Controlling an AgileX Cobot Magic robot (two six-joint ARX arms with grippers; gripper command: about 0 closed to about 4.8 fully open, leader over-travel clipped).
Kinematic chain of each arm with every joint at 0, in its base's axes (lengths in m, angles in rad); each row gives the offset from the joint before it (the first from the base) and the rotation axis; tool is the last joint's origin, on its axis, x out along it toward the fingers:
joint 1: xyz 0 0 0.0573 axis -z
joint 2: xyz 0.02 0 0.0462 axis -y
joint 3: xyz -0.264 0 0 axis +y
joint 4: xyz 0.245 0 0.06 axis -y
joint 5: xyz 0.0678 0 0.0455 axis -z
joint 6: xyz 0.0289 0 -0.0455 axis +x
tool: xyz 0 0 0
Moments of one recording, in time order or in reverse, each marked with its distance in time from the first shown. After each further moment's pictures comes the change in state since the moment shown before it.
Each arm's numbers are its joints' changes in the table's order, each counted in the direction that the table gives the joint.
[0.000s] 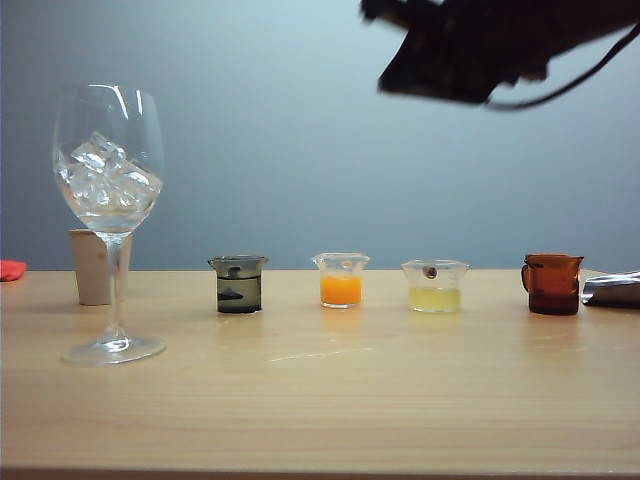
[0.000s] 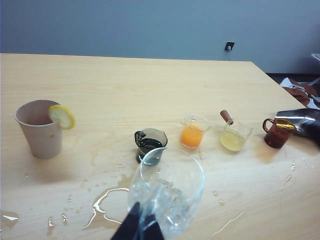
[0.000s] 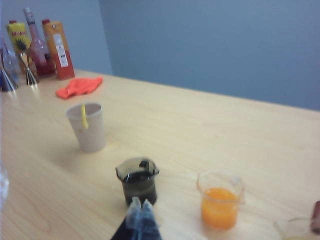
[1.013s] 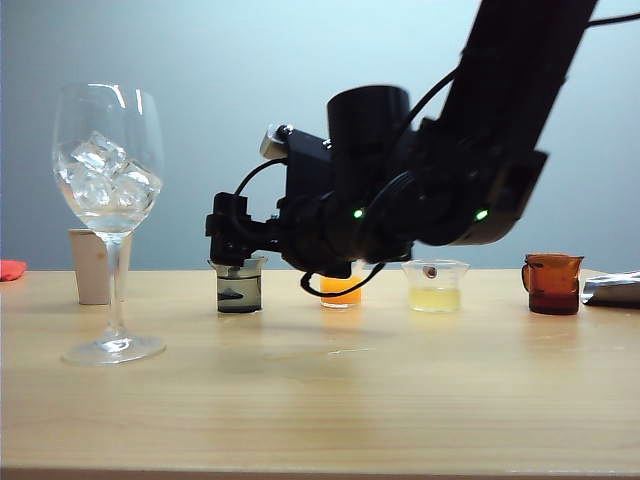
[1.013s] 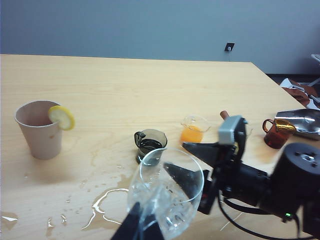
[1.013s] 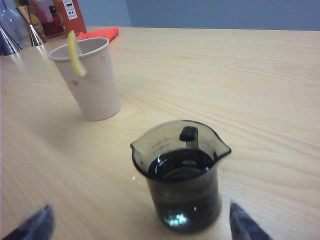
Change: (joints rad) left arm 0.000 0.000 0.000 0.002 0.001 0.000; right arm -0.058 -0.818 -0.484 0.238 -0.043 0.098
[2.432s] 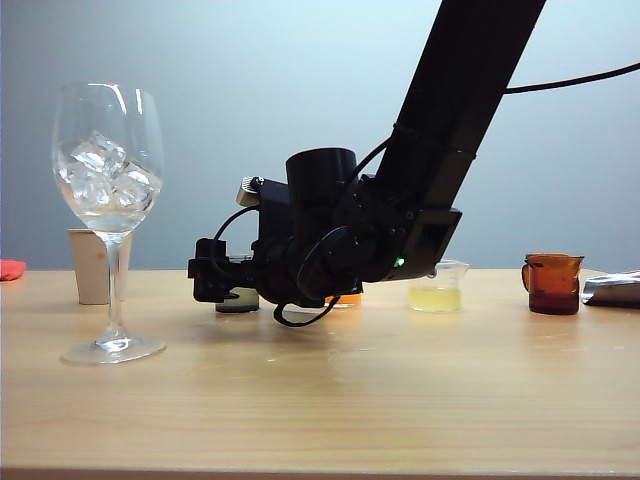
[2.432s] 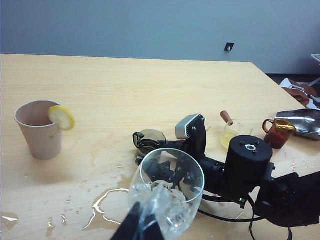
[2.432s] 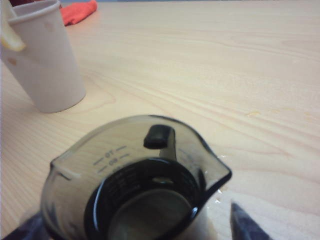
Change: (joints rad) left arm 0.000 0.000 0.000 0.000 0.002 0.000; right arm 0.024 -0.224 -0.306 -0.150 0.000 -0.001
